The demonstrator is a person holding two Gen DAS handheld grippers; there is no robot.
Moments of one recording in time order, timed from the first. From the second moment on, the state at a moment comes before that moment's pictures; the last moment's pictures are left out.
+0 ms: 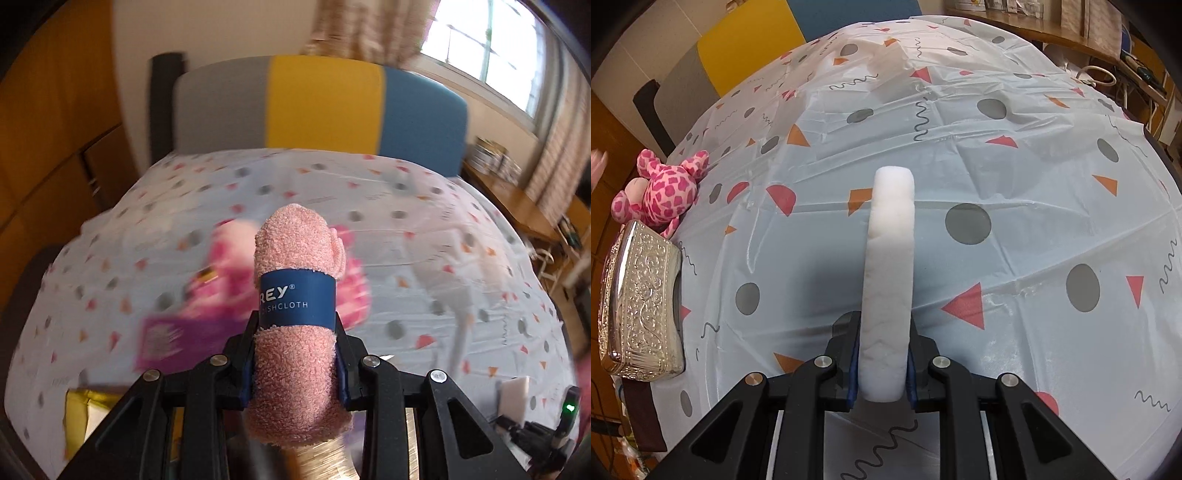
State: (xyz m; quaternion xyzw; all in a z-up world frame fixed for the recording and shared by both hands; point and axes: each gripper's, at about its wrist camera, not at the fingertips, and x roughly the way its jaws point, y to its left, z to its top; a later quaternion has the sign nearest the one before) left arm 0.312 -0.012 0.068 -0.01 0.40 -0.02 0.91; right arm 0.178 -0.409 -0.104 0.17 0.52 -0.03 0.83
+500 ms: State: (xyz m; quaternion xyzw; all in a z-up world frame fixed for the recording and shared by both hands) left arm 0.168 0.117 -0.005 -0.10 0.43 0.02 0.90; right arm 0.178 -0.397 -0.104 0.13 0.52 -0.03 0.84
